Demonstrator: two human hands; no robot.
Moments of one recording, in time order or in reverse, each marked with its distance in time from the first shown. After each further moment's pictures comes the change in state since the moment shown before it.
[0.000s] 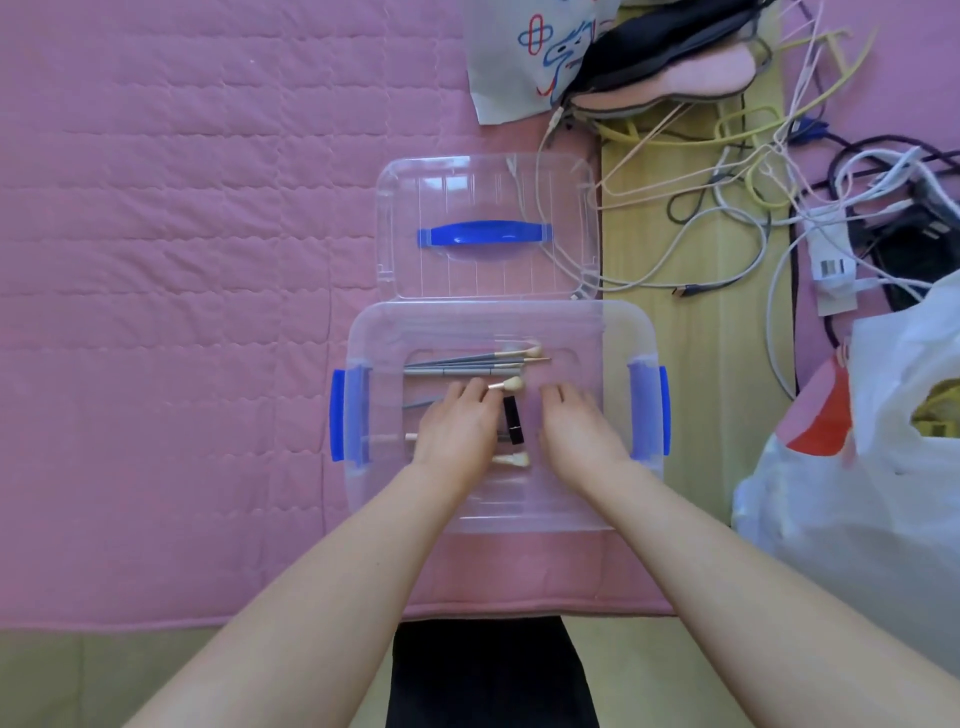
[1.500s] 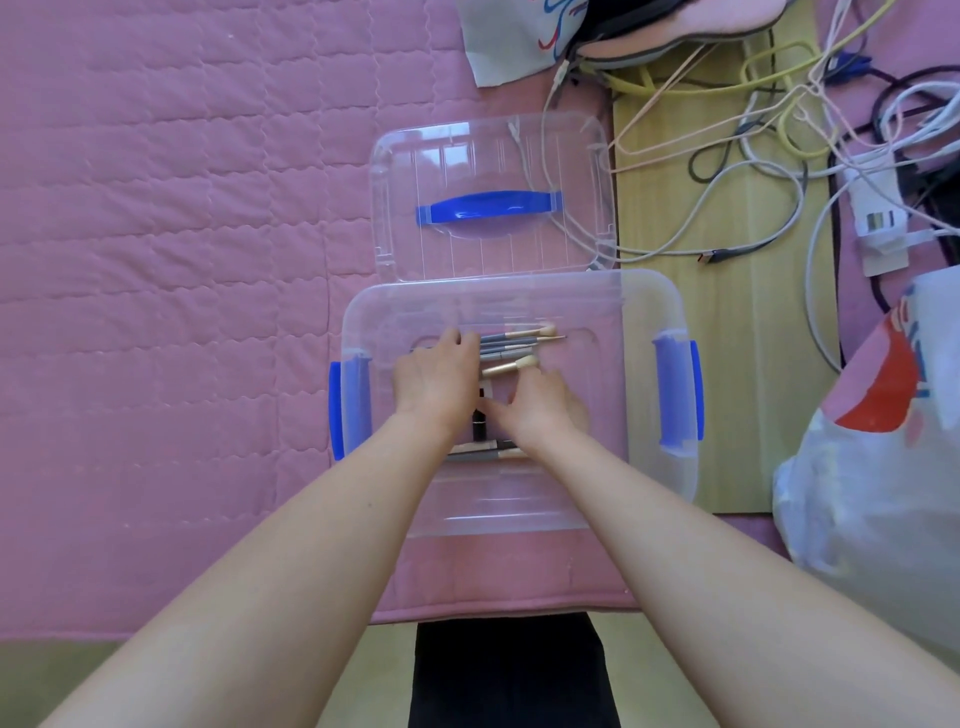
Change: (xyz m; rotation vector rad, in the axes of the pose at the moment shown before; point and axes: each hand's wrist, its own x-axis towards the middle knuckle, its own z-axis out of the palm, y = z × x) left_hand 0.035 -0.031 -0.008 0.156 -0.006 -0.153; right_hand 0.039 -0.045 0.025 0.386 -0.003 0.289
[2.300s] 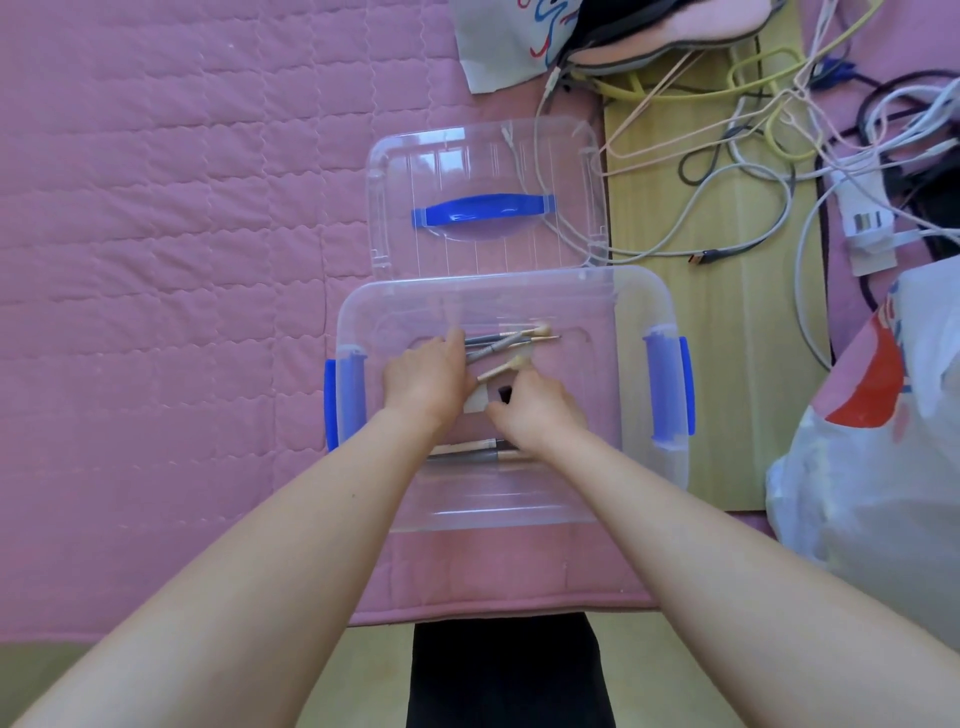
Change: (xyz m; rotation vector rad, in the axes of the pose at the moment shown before) left_hand 0.004 -0.004 -0.003 -0.121 -0.035 -0.051; right_hand -0.011 0.003 -0.014 0.064 -0.082 -0.052
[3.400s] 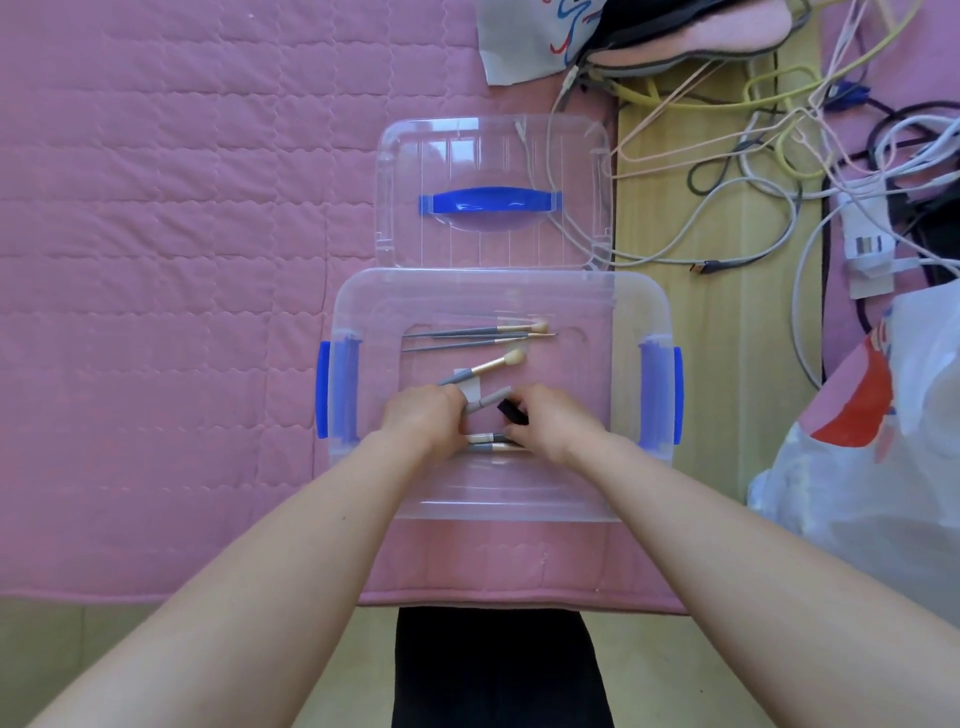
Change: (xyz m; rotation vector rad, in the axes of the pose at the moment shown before) left_hand -0.032 0.000 0.026 0.055 -0.317 0.044; right_hand 0.004 0.036 -0.010 -0.164 -0.218 -0.234
